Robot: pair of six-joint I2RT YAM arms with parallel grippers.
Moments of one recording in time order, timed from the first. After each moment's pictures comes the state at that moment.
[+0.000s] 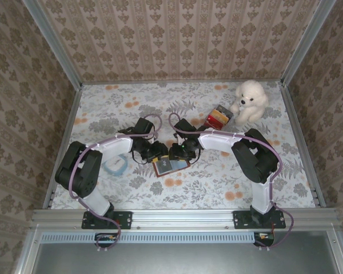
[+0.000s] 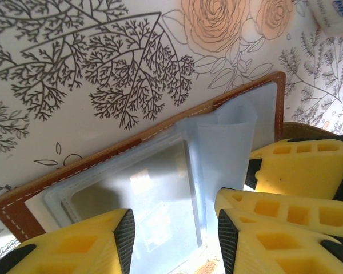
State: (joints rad) left arm -0.54 1.63 0.90 -0.45 0.47 -0.72; right arm 0.70 1.94 1.24 -0.49 -0.32 0.65
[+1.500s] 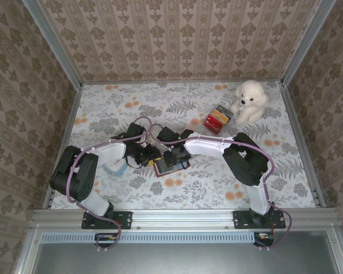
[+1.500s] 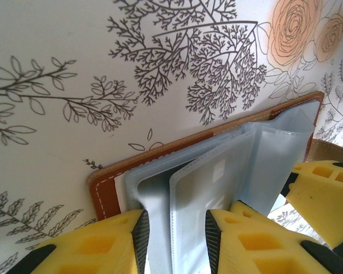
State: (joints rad) left arm -0.47 1.59 0.76 -0.35 0.50 -0.81; right arm 0.85 2.01 1.38 -0.68 0.04 0.50
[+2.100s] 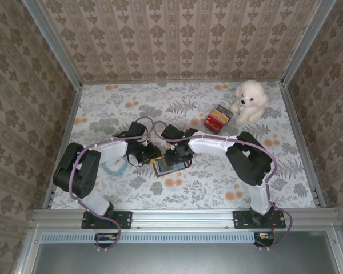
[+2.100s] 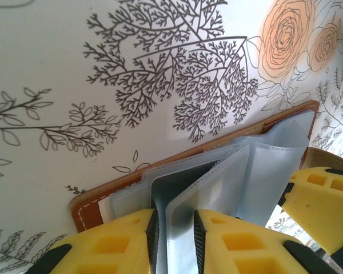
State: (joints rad) left arm -0.47 1.62 0.79 -0.34 0.51 -0.80; right arm 0.81 1.99 1.33 -0.63 -0.06 0.49
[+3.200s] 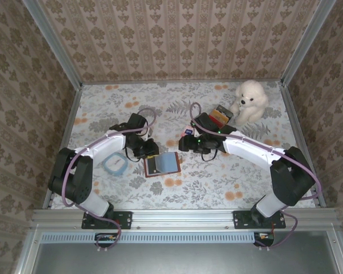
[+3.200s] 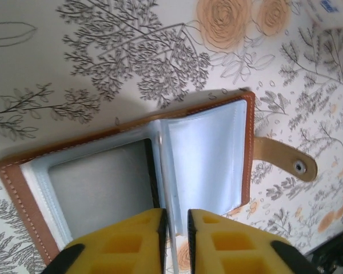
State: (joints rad) left arm -0.49 1.56 0.96 -0.65 0.45 -0.58; right arm 0.62 1.56 1.06 -0.50 -0.19 0.70
